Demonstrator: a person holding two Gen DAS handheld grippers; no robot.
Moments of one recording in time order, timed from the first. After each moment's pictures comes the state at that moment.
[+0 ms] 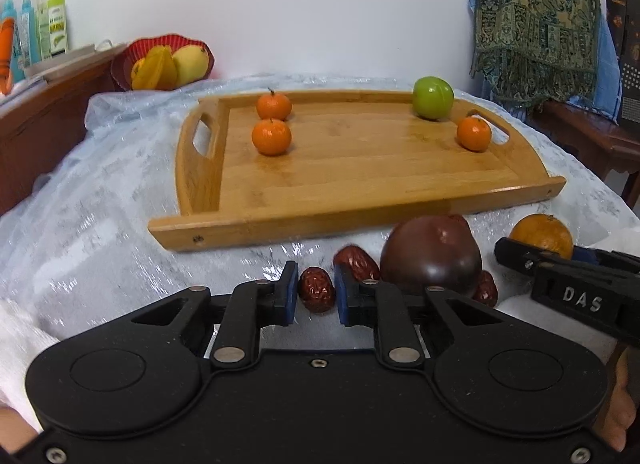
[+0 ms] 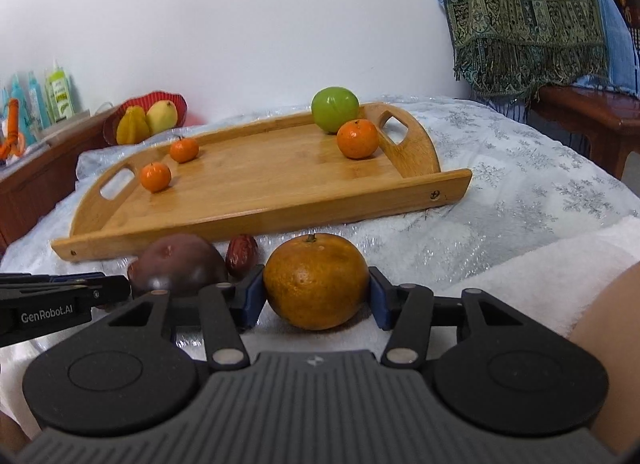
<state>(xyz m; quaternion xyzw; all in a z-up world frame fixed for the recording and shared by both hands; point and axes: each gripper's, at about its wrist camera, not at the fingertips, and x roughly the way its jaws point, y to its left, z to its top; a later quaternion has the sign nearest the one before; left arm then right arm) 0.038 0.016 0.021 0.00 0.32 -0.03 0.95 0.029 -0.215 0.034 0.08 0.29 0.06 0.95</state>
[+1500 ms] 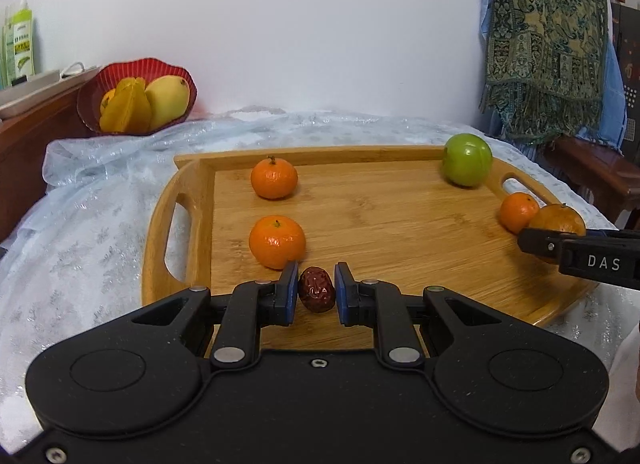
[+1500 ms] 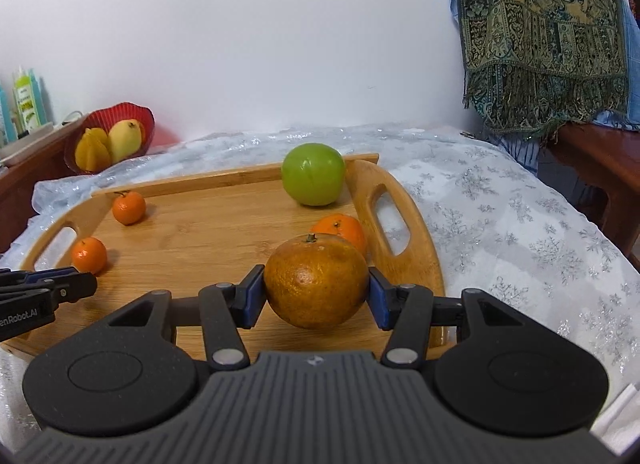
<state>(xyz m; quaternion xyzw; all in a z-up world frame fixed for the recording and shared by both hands) 0.155 0.039 0.025 -0.02 0.30 -0.06 0.95 0.148 -0.224 0.055 0.03 0.31 0.05 0.95</state>
